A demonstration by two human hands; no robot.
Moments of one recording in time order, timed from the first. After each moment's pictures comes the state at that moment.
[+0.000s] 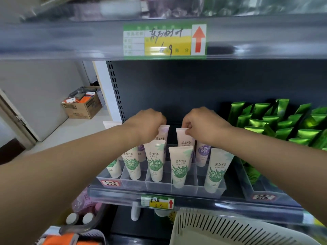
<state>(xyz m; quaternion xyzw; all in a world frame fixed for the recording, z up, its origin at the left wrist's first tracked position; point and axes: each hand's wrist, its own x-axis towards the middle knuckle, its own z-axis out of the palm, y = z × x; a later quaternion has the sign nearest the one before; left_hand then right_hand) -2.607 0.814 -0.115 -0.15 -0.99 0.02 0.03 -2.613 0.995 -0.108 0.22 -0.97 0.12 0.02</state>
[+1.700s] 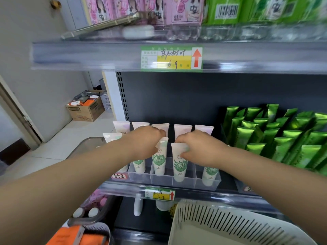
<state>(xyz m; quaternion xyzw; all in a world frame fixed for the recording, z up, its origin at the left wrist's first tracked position) -2.551 0.807 -0.120 -0.17 -0.98 0.05 -0.01 -2.558 0.994 -0.122 0.30 -0.95 0.09 -0.04</state>
